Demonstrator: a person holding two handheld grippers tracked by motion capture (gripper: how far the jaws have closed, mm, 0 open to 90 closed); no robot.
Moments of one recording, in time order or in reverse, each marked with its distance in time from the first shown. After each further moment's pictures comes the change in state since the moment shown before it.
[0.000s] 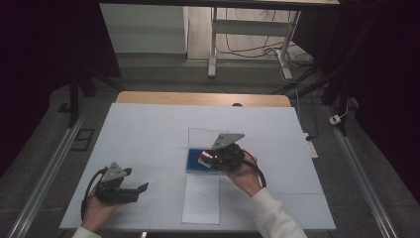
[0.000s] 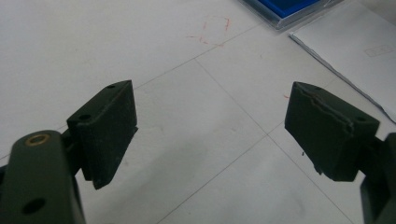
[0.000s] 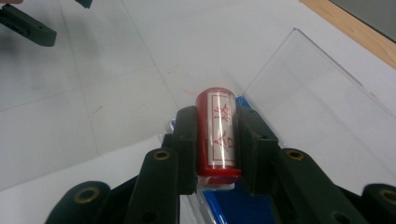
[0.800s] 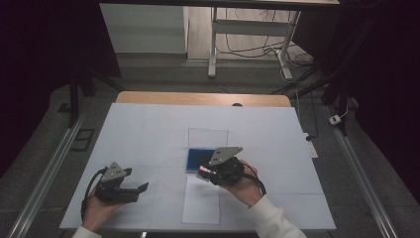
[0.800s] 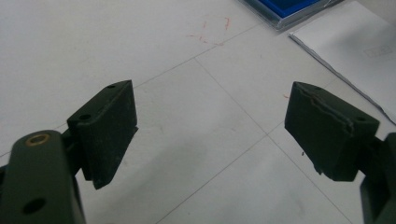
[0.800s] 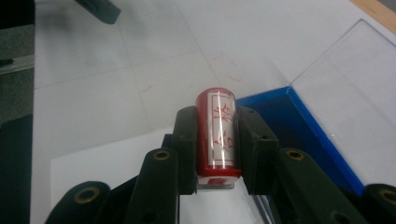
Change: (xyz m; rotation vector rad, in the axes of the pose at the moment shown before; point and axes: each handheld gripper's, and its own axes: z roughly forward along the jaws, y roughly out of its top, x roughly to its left) left arm 0.000 0.000 0.001 0.000 -0.007 -0.007; right arm 0.036 -0.008 -0.010 0.028 0.072 -0.062
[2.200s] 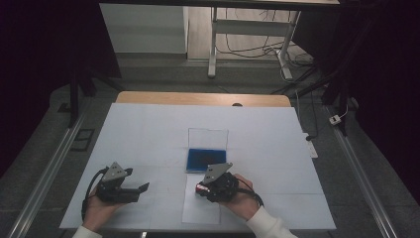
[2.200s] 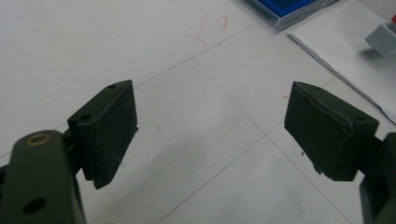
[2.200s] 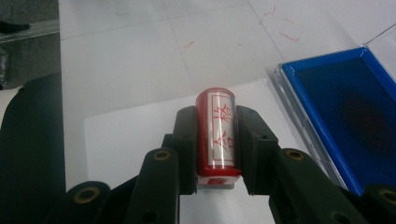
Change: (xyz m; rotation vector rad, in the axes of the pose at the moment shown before) left arm -0.001 0.001 0.001 0.005 -0.005 0.007; right arm 0.030 -0.021 0.018 0.115 0.064 -0.030
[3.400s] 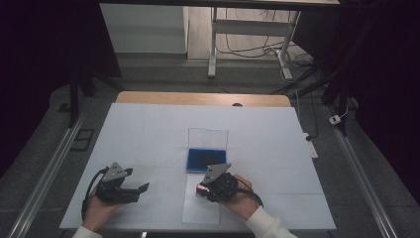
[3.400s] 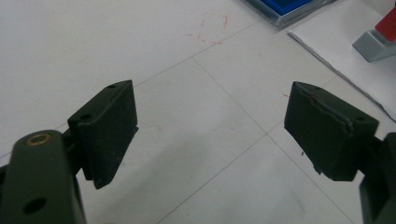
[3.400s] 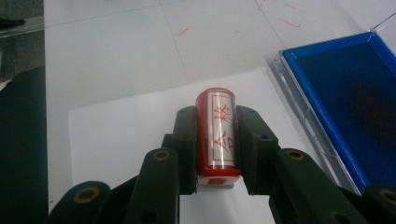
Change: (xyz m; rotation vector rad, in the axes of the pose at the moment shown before) left arm 0.000 0.000 0.000 0.003 0.003 0.005; right arm -0.004 -0.007 0.009 0.020 -0.004 0.008
